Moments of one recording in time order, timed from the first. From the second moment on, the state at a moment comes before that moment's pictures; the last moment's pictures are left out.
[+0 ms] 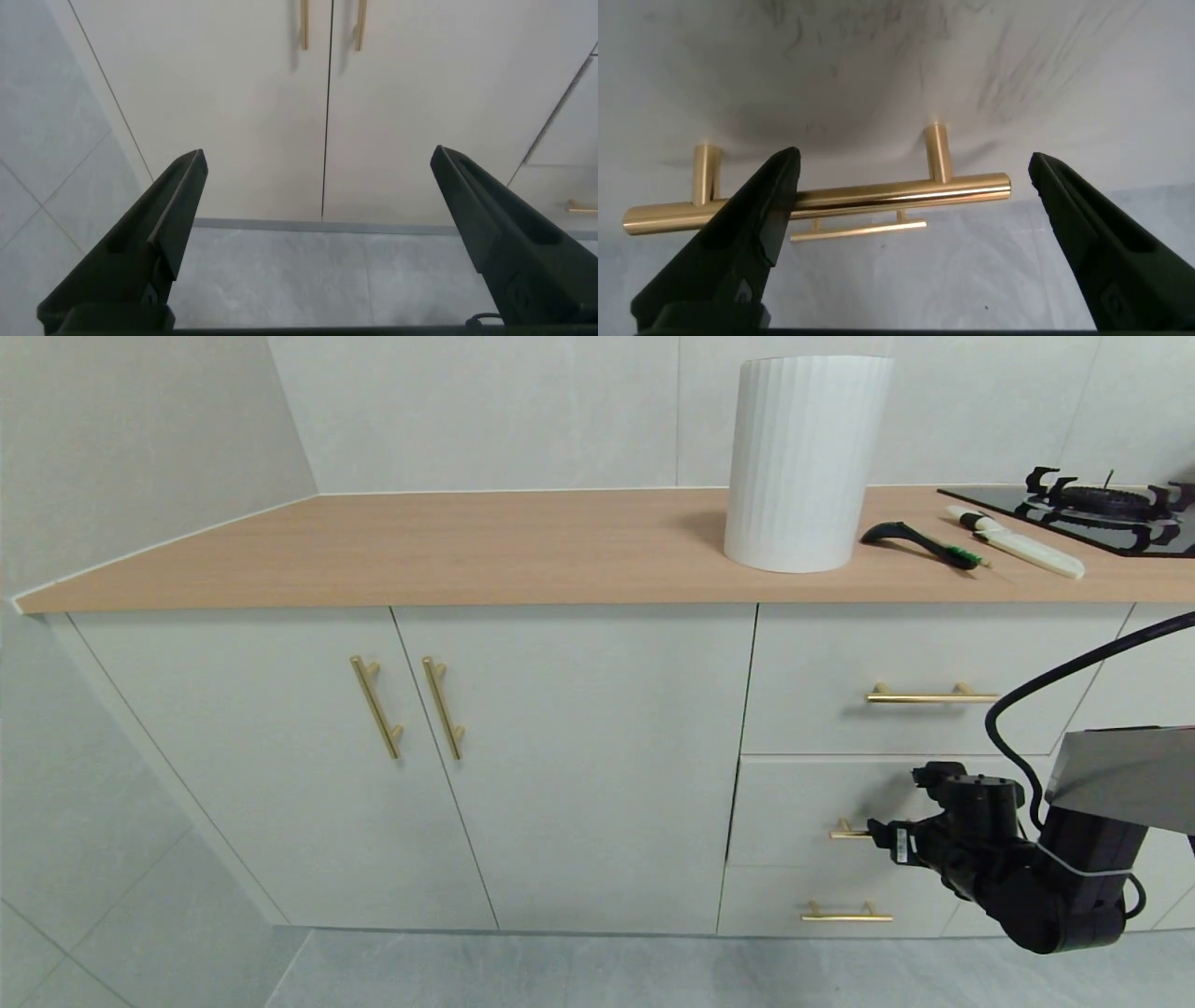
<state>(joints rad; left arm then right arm) 0.00 0.00 0.00 0.00 0.02 0.00 0.06 2.42 -0.69 -1.19 -0.22 0.05</state>
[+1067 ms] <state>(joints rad) 0.00 0.00 0.00 0.00 0.02 0.00 0.08 1.64 -0.66 -0.43 0.00 0.07</state>
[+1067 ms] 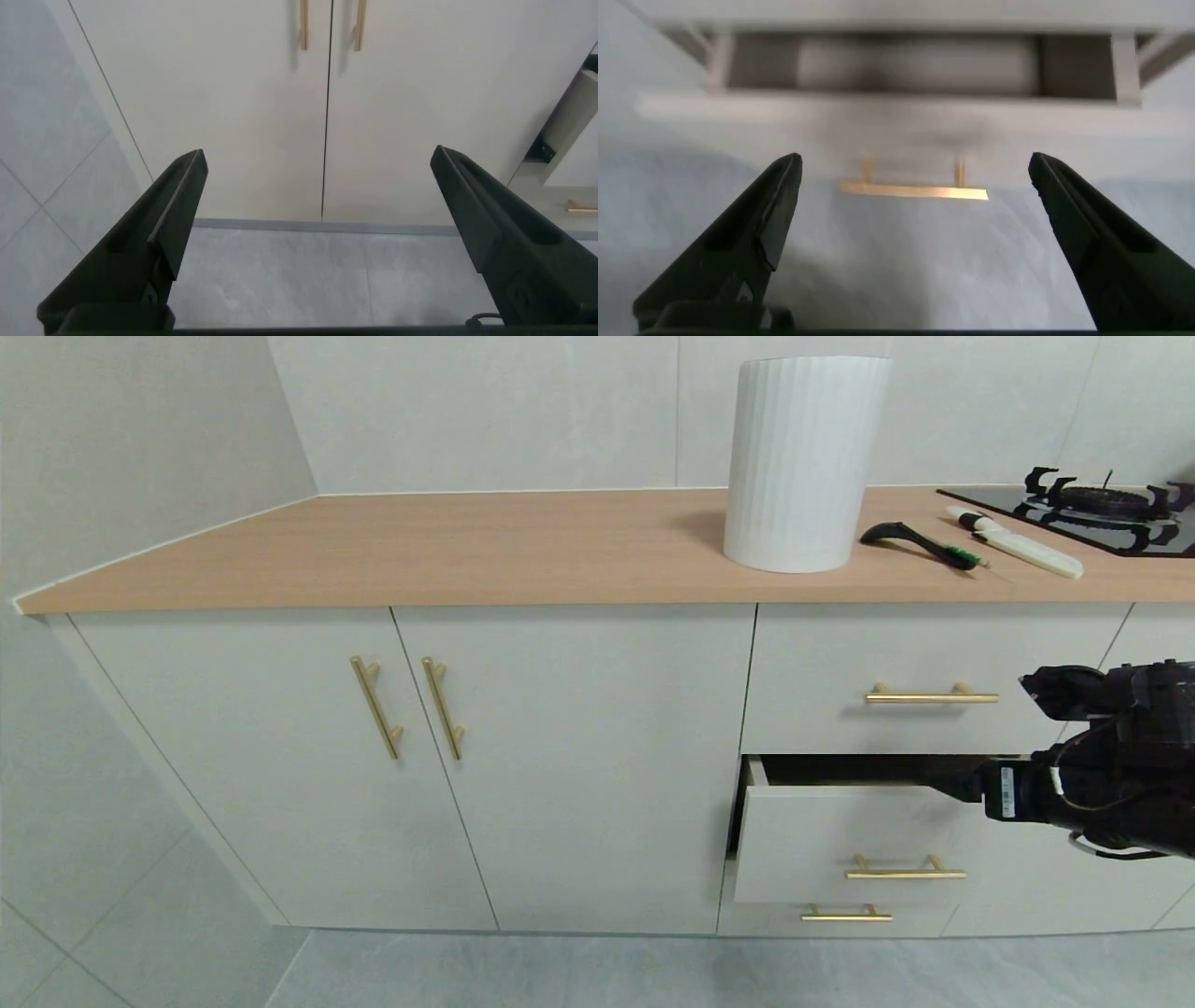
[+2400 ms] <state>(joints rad) 0.00 0.00 0.00 0.00 0.02 0.00 0.16 1.99 -0.67 -0.75 -0.17 0.14</state>
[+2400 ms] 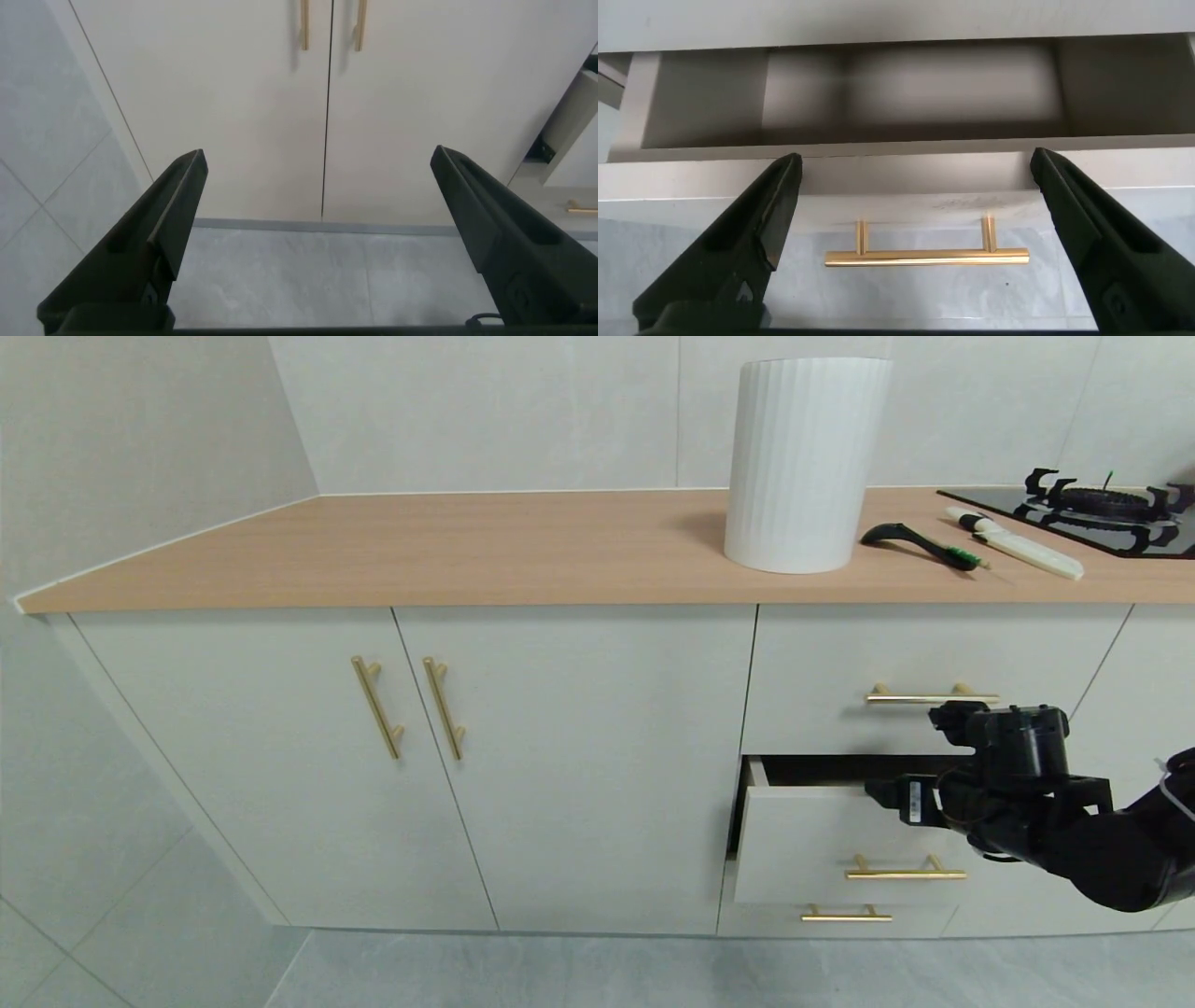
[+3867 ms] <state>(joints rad) 0.00 0.00 0.00 0.00 0.02 0.00 0.21 1.89 -0.67 -0.74 -0.21 0.11</state>
